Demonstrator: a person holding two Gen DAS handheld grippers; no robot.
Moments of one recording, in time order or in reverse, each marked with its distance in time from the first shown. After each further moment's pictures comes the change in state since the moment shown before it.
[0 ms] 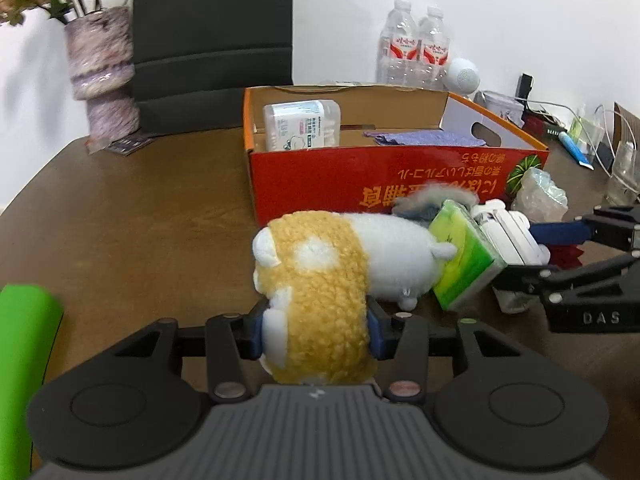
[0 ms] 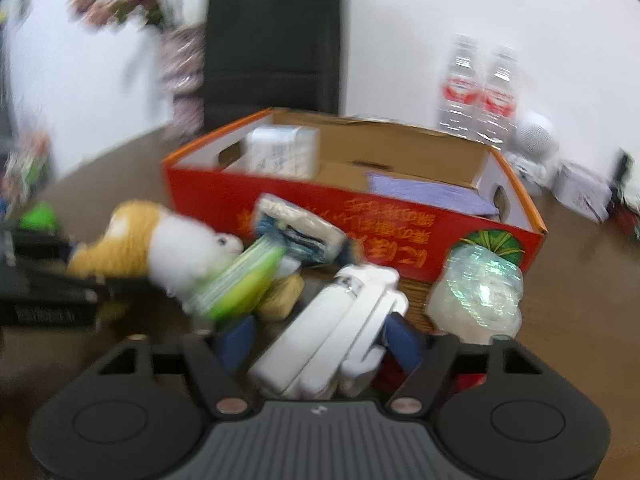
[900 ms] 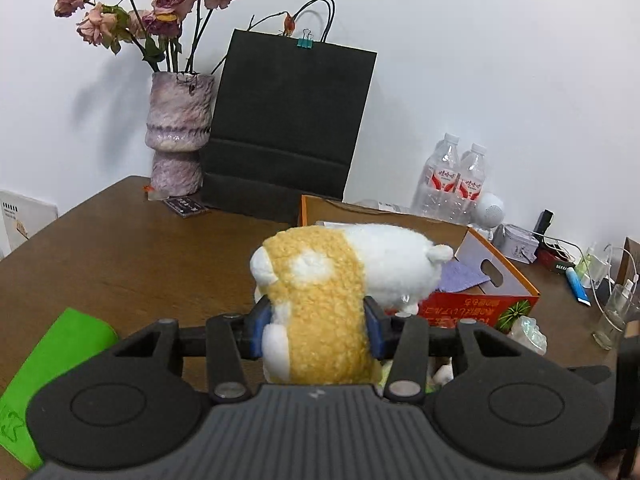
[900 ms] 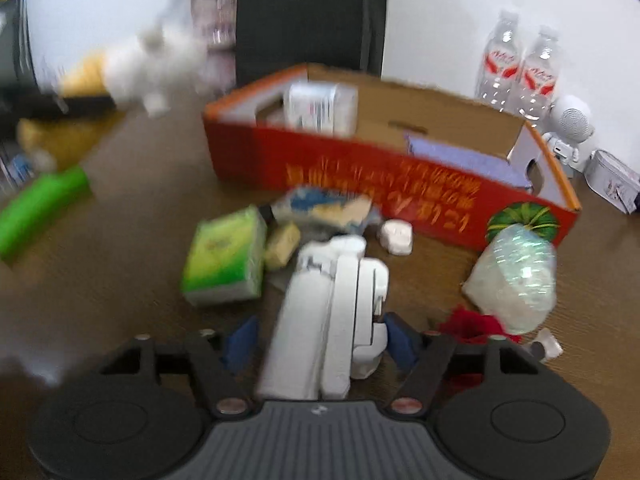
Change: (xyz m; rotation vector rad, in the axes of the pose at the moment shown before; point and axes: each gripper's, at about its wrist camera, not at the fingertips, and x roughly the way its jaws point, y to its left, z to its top) left arm -0.068 0.029 0.032 -0.246 -0.262 0.048; right arm 0.012 0.008 -0.004 -0.032 0.123 0.060
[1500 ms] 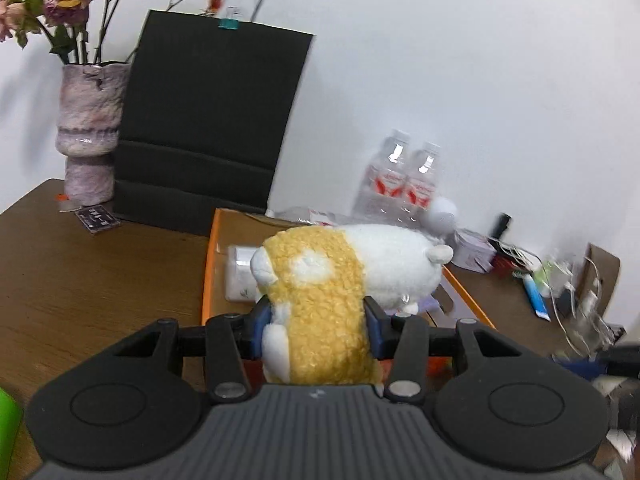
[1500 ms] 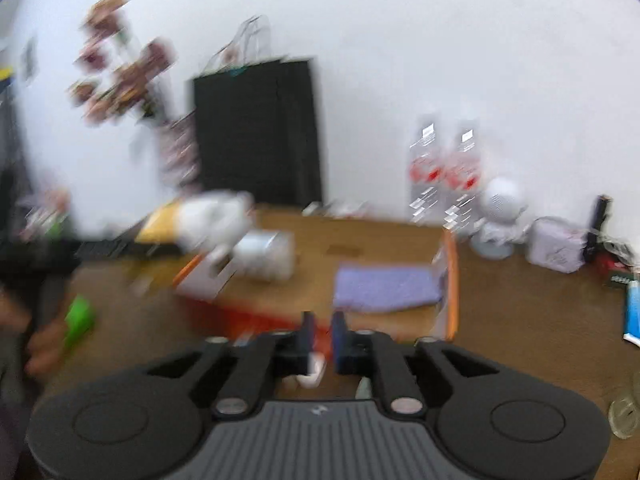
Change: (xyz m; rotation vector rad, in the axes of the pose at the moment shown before) left arm 0.068 -0.043 0.036 0.027 0.058 -0.166; right arm -0.112 -0.081 0.039 0.080 -0.194 0.071
